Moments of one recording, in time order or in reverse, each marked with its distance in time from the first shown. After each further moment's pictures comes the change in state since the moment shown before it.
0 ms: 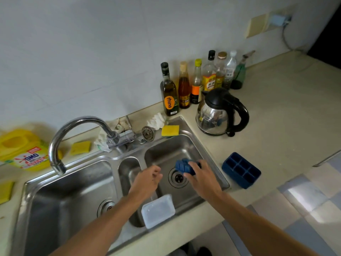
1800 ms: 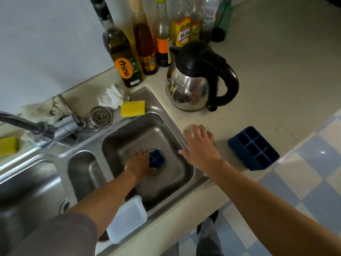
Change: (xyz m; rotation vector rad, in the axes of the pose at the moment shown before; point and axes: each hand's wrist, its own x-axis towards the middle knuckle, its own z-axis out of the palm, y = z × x) left_hand 0.133 -0.016 0.126 0.633 -0.465 -0.023; right_hand 0.072 0.078 -0.039 -0.546 -0.112 0.047
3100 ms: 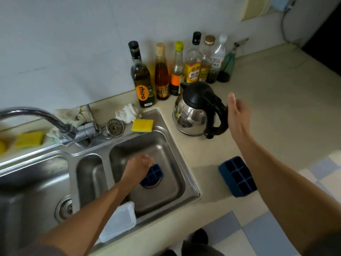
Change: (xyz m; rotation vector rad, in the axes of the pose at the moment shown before) left_hand -0.076 0.038 -0.075 -0.761 0.382 -0.170; right_hand 0.055 0.096 -0.150 1.216 0.612 0.323
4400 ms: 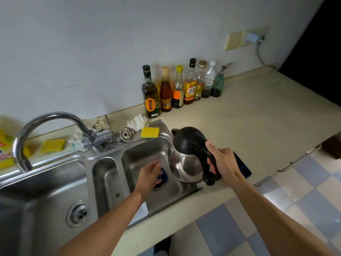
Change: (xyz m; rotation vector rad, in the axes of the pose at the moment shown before) left_hand -0.098 0.010 0.000 -0.810 -0.032 -0.024; right_hand -0.187 -0.010 -0.041 0.036 -0.361 0.146
